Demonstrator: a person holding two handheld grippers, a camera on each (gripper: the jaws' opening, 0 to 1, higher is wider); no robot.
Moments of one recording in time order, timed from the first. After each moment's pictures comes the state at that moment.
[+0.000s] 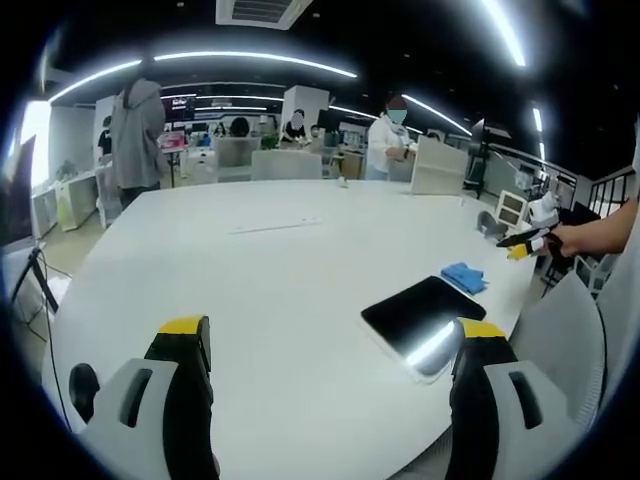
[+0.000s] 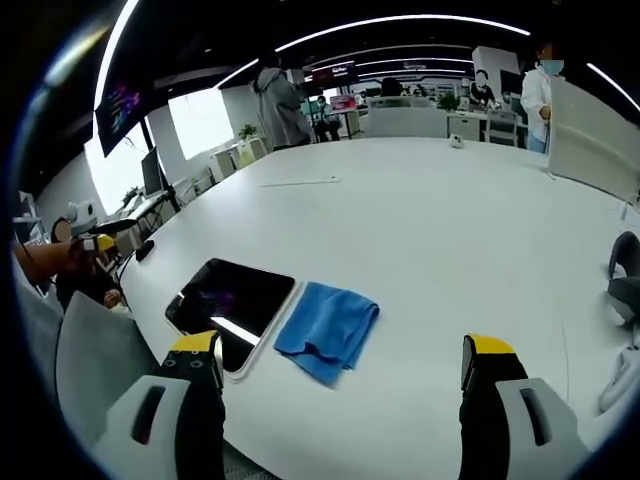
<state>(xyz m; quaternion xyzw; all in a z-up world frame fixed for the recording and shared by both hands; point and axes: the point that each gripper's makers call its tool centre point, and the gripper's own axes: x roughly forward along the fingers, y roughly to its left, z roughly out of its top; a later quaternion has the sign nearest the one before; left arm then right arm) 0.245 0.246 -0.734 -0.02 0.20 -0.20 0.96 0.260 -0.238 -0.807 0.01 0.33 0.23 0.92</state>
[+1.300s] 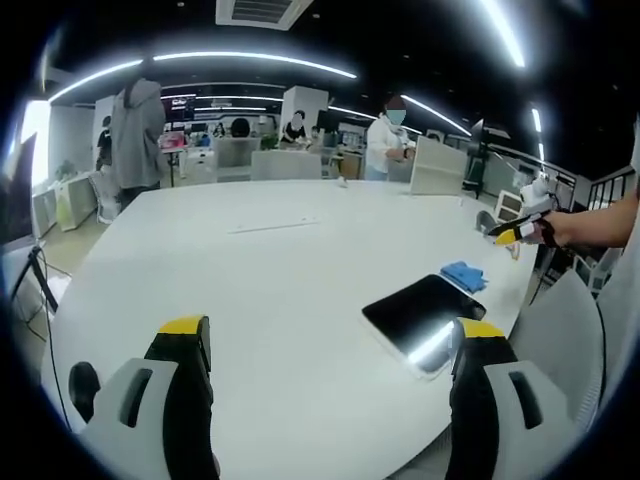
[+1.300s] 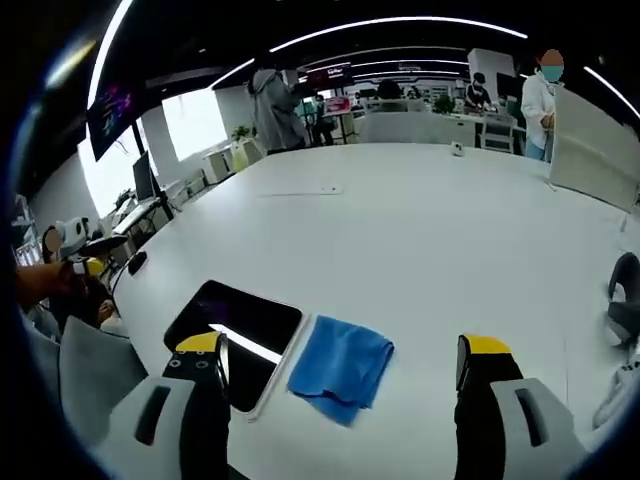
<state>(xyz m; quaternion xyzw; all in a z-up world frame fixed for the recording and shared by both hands) 0.244 0.252 -0.738 -0.03 0.20 -0.20 0.96 0.298 -0.204 -0.784 0.00 0.33 0.21 0.92</state>
